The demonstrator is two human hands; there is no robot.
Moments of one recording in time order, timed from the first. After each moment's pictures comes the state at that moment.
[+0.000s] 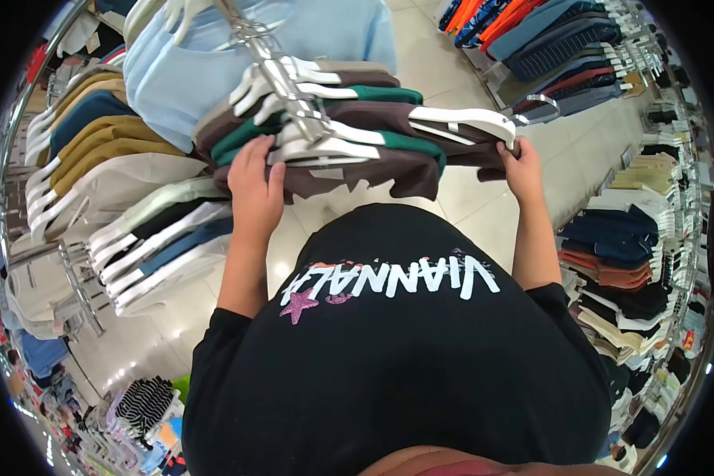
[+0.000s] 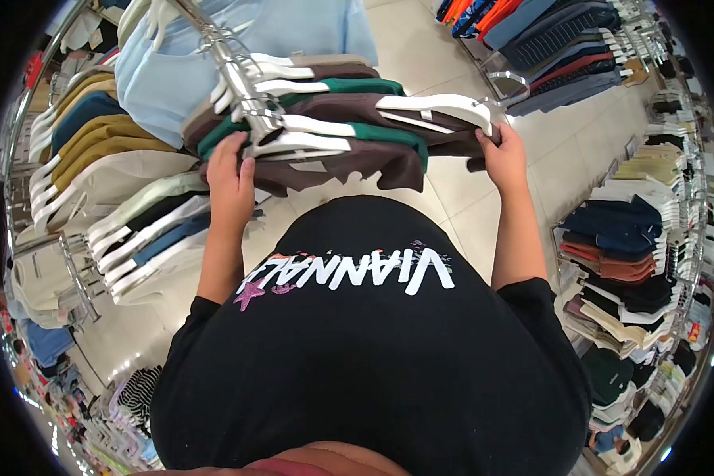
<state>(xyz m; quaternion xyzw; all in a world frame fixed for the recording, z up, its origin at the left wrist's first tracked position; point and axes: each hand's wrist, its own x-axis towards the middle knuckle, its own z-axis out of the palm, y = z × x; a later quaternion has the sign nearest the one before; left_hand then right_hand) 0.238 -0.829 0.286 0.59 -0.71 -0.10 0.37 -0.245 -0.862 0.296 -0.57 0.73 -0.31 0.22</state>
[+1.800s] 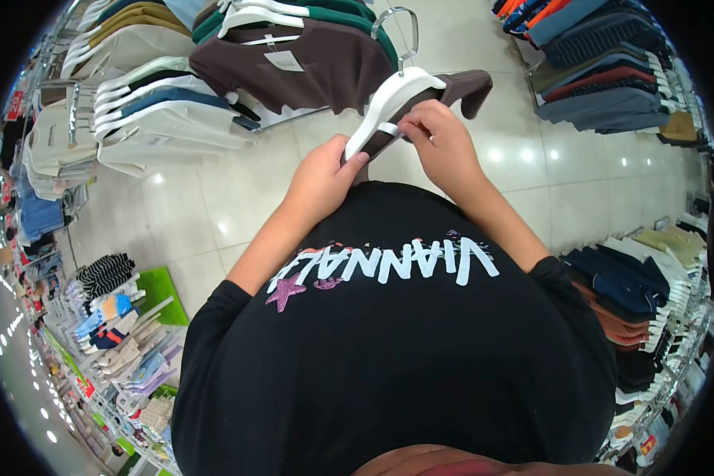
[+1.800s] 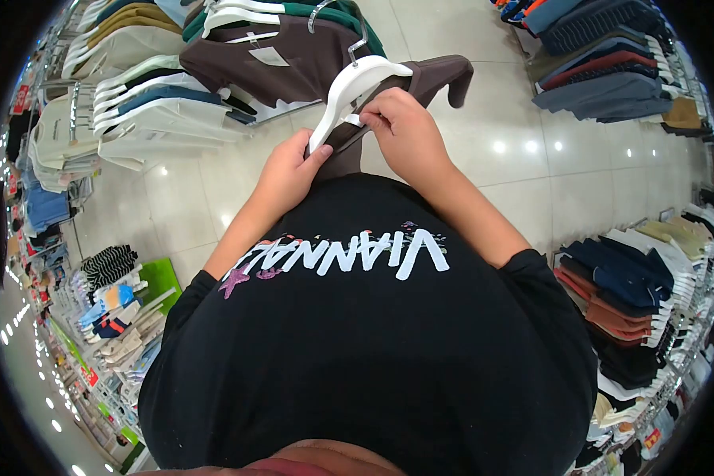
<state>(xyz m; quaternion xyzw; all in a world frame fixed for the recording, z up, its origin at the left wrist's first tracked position) -0.086 -0.621 0.320 0.69 -0.56 -0.38 0.26 -0.290 -0.716 0.309 -0.76 0.40 -0.33 0.39</state>
